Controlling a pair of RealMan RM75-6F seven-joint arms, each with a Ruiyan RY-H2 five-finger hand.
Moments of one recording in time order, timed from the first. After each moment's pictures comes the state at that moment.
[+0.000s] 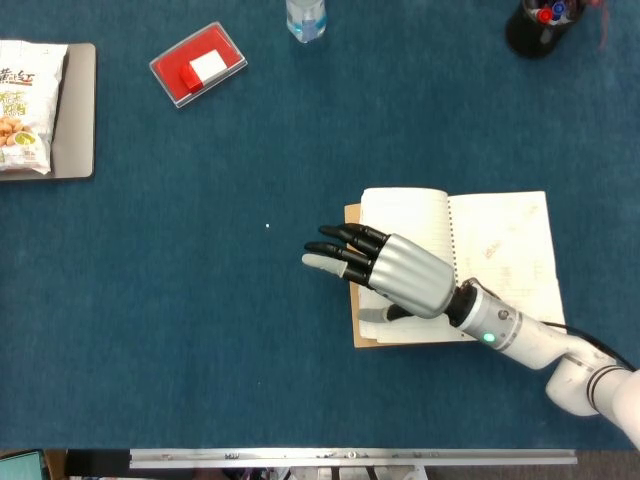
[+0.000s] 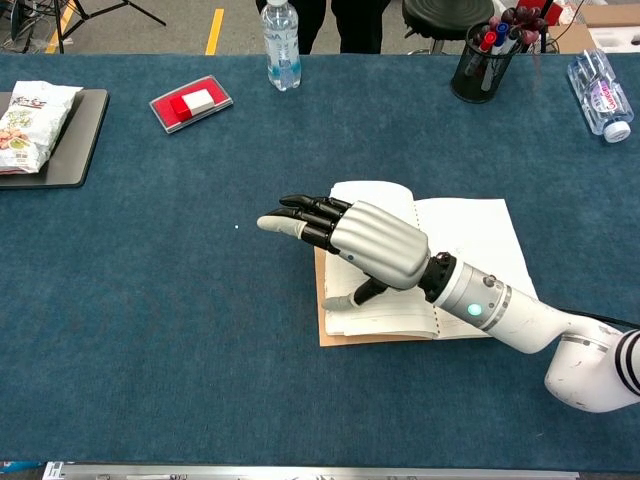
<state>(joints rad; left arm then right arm) -0.08 -1.15 -0.08 -1.47 1.39 1.47 0.12 0.65 -2.17 -0.20 -0.39 -1.88 1.55 0.55</state>
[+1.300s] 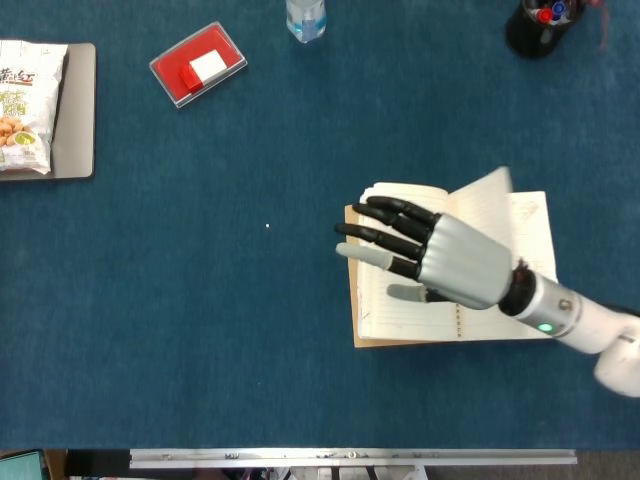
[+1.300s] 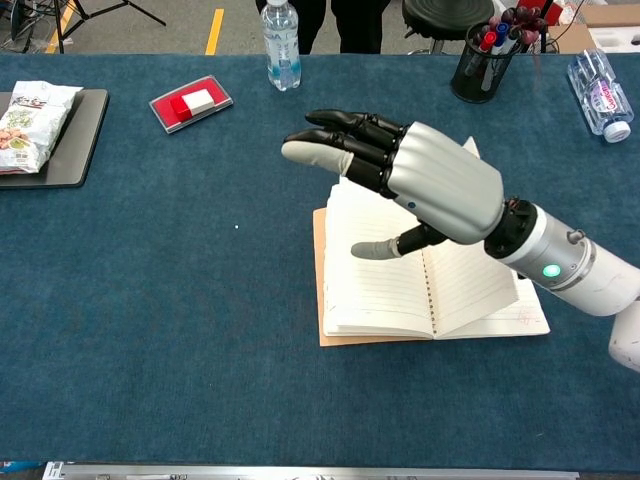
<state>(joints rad) -0.08 -1.16 -0.08 -1.47 1.38 1.46 0.15 0.72 -1.81 -0.15 -0.87 -1.94 1.72 0.24</state>
